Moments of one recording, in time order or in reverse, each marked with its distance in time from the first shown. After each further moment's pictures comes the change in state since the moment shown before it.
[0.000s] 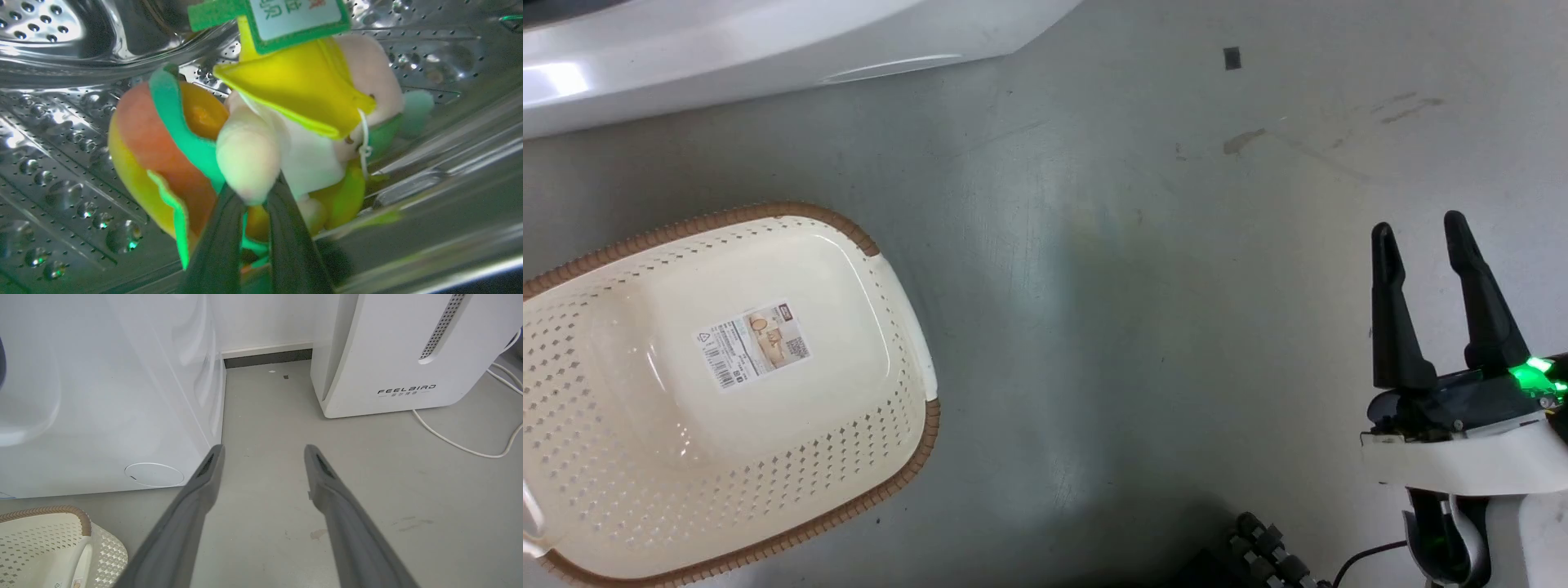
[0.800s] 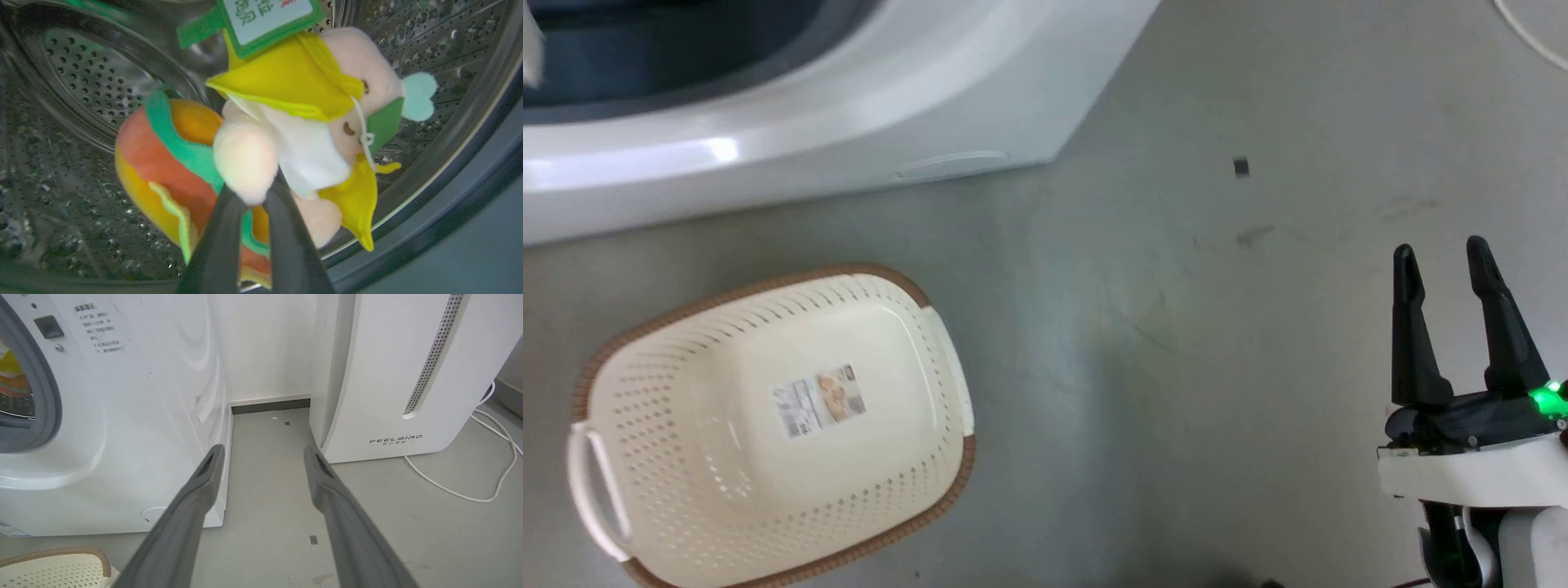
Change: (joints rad) left arm 0.490 -0.058 0.439 -0.397 0.259 0.001 -0.240; right arm 0.039 0.000 -0.047 0.007 -0.031 0.000 0.000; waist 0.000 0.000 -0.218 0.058
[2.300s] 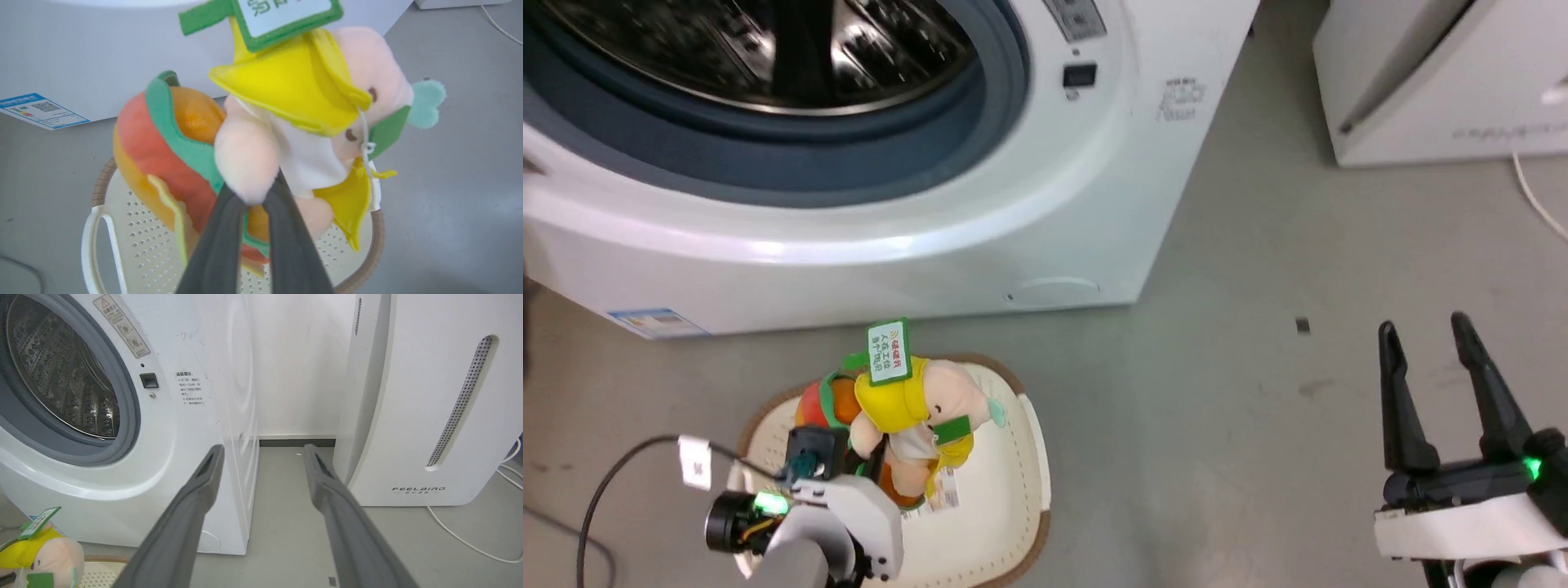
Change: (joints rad) left arm 0.598 -0.412 -0.173 0.565 -0.129 0.052 -0.306; right arm 0.109 0.000 -0.025 0.026 -0.109 0.000 0.000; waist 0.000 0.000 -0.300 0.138
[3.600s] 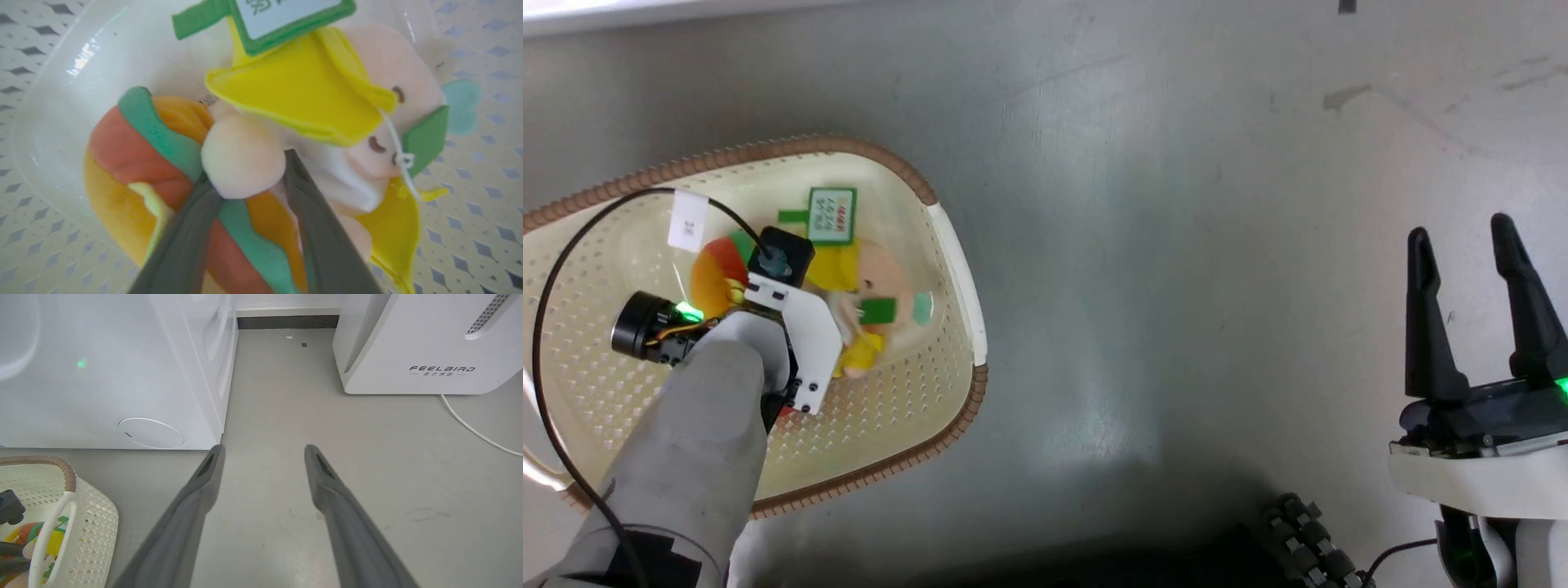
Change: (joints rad) left arm -0.459 0.082 -0.113 0.279 0.176 -0.022 0.300; right arm -0.106 0.000 0.019 -0.122 0.028 0.000 0.003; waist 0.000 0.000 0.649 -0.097
